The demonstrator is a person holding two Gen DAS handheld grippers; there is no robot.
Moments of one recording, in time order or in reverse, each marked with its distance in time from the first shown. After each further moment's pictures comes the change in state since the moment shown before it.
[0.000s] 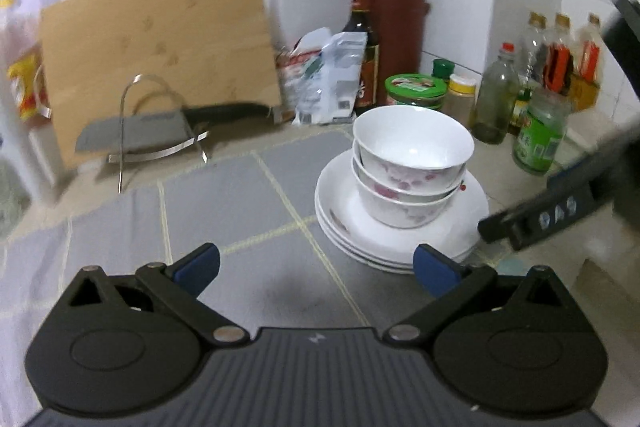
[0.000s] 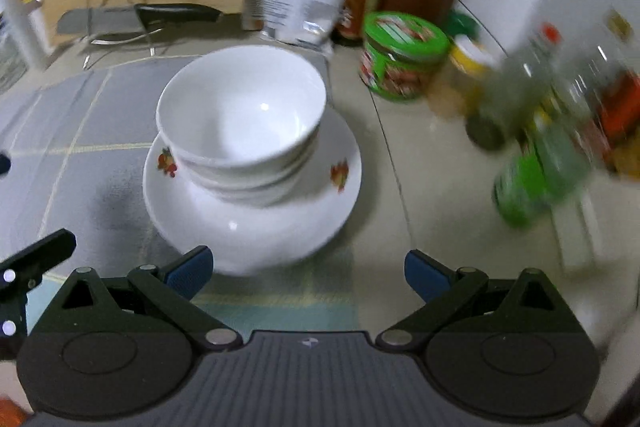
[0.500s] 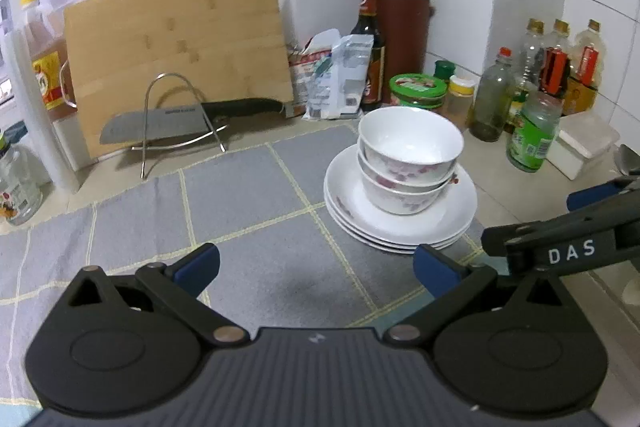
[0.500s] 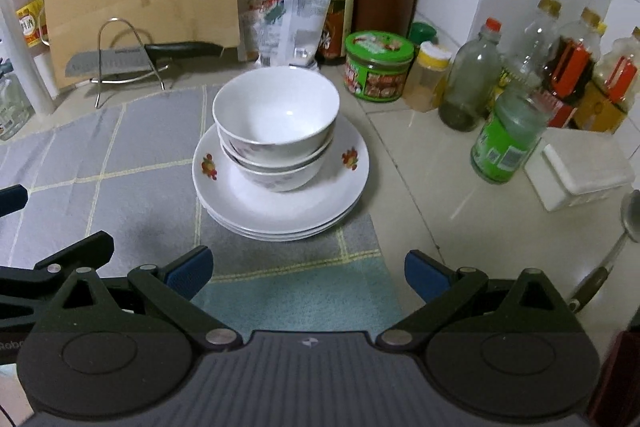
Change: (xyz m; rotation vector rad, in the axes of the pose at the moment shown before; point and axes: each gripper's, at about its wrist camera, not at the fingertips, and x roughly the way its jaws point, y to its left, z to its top) left arm -0.043 0.000 -0.001 0.013 0.020 0.023; right arm -0.059 0.027 -0.035 0.099 -0.105 -0.034
